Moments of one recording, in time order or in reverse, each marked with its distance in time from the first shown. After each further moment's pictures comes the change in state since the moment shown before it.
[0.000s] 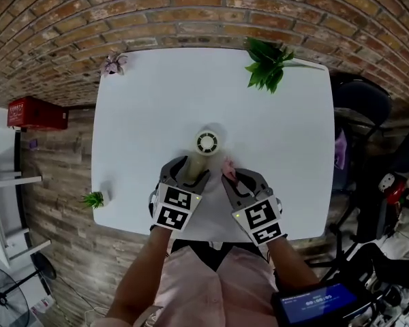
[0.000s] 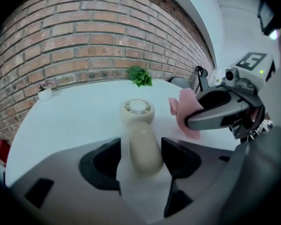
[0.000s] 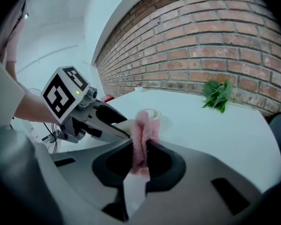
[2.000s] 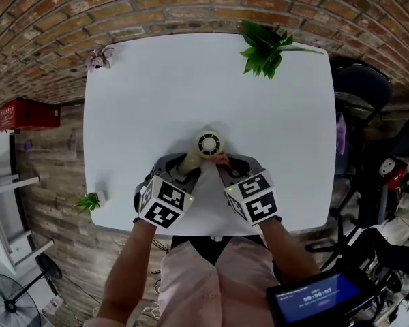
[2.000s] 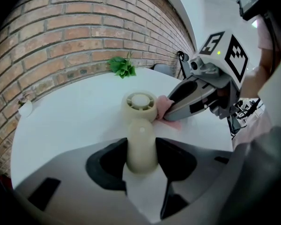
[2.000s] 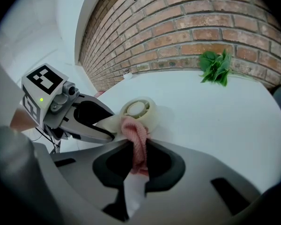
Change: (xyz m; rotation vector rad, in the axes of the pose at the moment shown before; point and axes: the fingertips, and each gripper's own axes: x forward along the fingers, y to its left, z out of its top) left arm -0.004 -0.006 -0.013 0.212 0.139 -0.160; right arm 0.032 -0.012 -0.018 0.207 0.179 0.006
